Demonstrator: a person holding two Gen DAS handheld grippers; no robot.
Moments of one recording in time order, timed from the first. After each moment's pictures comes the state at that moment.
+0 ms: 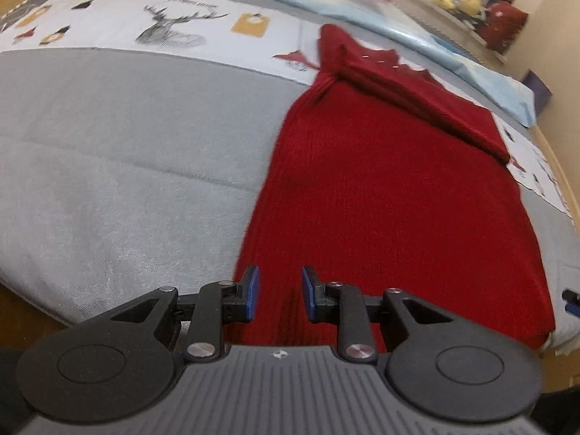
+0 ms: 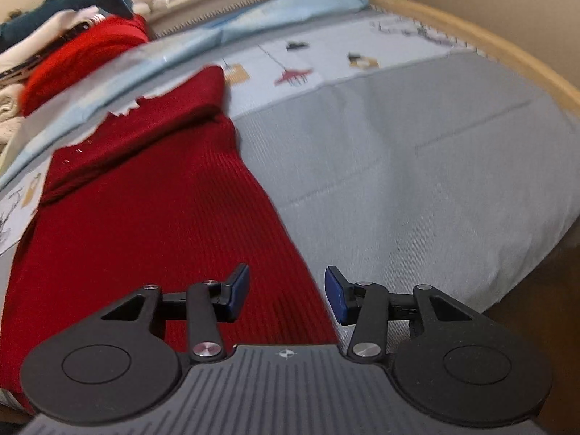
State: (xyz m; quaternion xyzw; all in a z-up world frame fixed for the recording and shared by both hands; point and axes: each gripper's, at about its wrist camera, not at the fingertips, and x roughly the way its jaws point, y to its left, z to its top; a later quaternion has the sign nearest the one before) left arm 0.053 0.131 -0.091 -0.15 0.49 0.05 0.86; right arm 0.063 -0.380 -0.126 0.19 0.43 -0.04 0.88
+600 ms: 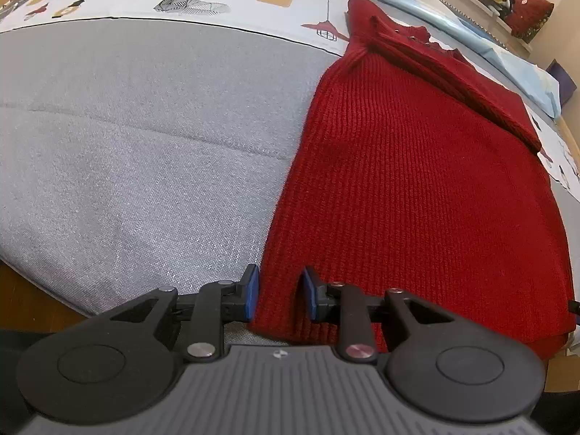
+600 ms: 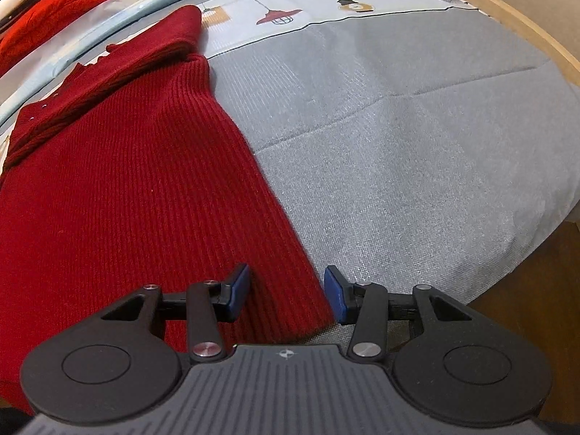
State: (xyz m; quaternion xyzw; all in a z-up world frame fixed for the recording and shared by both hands) left arm 0.060 0.136 -0.116 -0.15 0.53 0.08 0.83; right arm 0.081 -0.367 -0.167 0.17 0.49 -0.06 0.85
